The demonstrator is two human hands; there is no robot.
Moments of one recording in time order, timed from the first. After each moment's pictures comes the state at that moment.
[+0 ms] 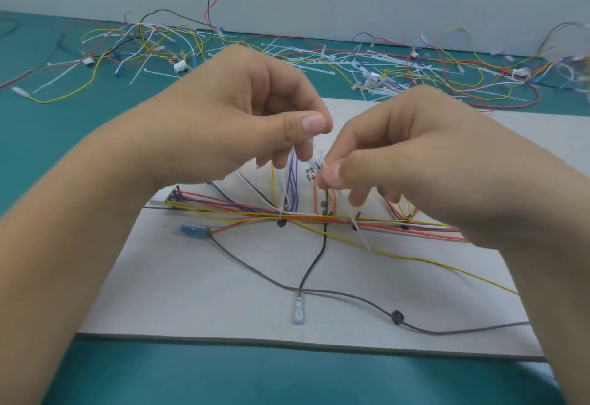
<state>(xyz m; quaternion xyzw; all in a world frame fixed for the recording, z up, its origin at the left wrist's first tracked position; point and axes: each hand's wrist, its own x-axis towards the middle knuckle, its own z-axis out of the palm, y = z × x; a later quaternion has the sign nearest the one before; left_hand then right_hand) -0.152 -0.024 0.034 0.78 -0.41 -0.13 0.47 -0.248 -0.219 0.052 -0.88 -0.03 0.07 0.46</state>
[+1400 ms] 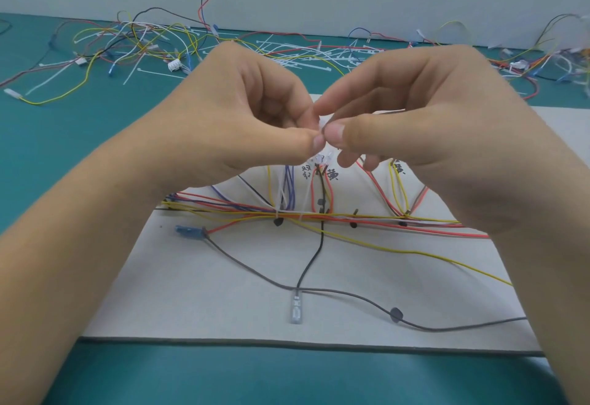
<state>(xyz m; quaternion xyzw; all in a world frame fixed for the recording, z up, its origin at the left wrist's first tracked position) -0.158 -0.033 0.030 0.75 -0.39 -0.12 0.52 -0.240 -0.226 0.047 -0.82 -0.07 -0.06 0.56</state>
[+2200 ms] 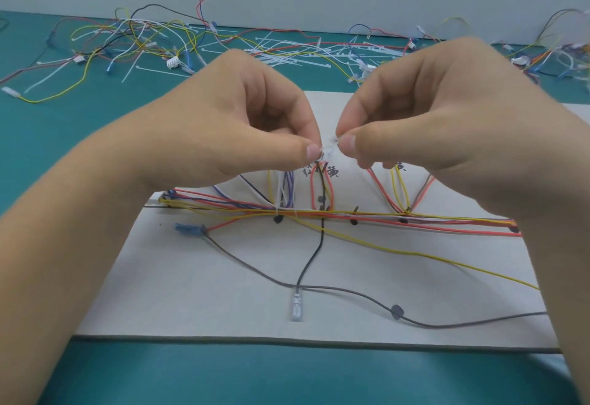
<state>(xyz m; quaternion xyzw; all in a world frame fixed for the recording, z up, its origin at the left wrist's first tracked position) -0.152 -0.026 0.030 0.76 -0.42 -0.17 0.46 -0.241 -0.235 0.053 -0.87 -0.09 -0.03 0.48</state>
